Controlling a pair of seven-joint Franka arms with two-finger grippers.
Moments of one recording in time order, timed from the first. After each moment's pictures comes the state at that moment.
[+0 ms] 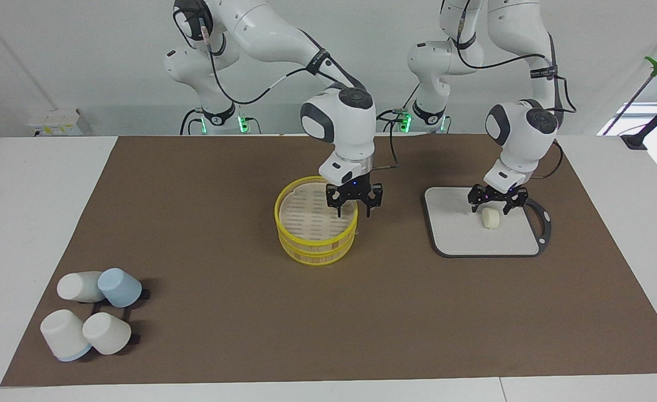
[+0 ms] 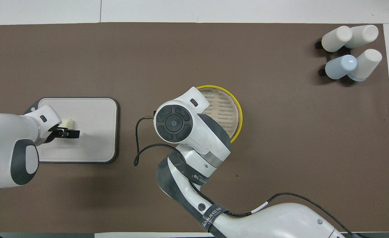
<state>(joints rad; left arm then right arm) -0.08 0.01 0.12 -2.40 0.01 2.50 0.25 0.62 0.45 0.10 -1.61 -0.17 2.23 0.87</state>
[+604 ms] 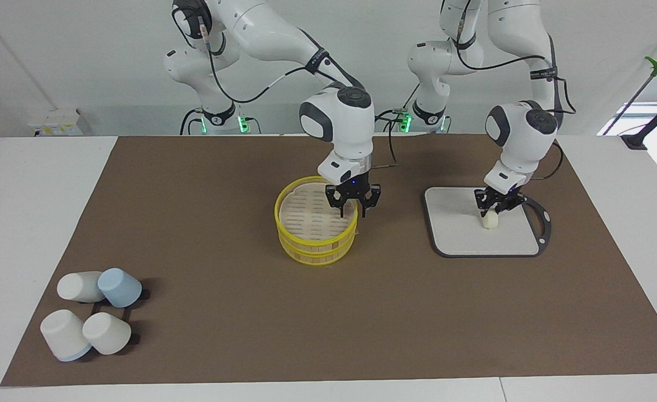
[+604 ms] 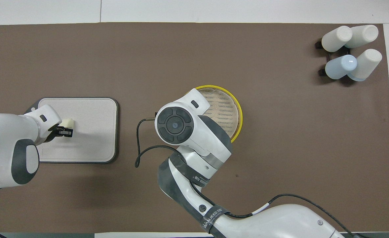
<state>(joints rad) -0.07 0.02 0.12 -2.40 0.01 2.52 0.25 0.62 0.44 0.10 -1.63 -0.17 2.24 0.87</state>
